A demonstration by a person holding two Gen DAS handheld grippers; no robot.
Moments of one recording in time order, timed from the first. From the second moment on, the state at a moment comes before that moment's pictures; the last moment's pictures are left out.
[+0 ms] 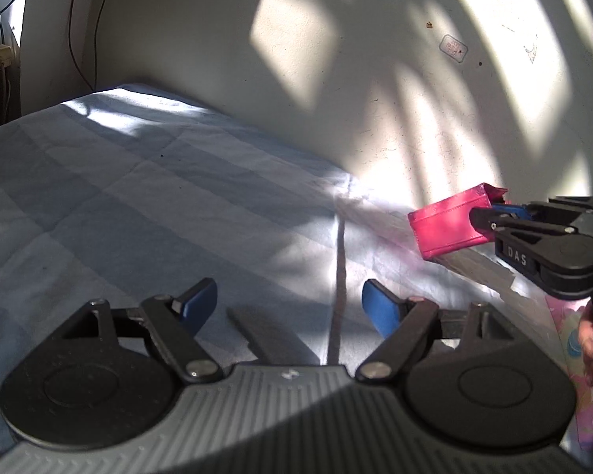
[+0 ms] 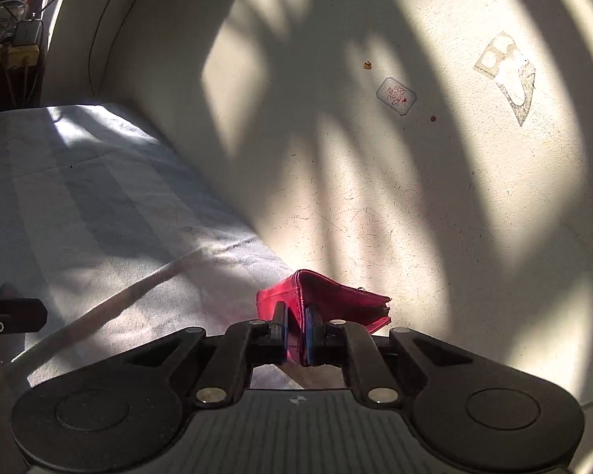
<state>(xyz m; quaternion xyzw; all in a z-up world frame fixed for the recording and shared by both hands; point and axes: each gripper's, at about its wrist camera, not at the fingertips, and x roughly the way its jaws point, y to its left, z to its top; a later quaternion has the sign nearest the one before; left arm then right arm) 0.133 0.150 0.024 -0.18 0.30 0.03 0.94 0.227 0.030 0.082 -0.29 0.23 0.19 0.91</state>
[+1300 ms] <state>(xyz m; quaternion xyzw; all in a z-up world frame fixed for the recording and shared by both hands) 0.102 -0.022 0.034 -0.08 0.36 -0.37 0.85 -0.026 -0.192 0.031 0.01 0.27 0.13 0.95</state>
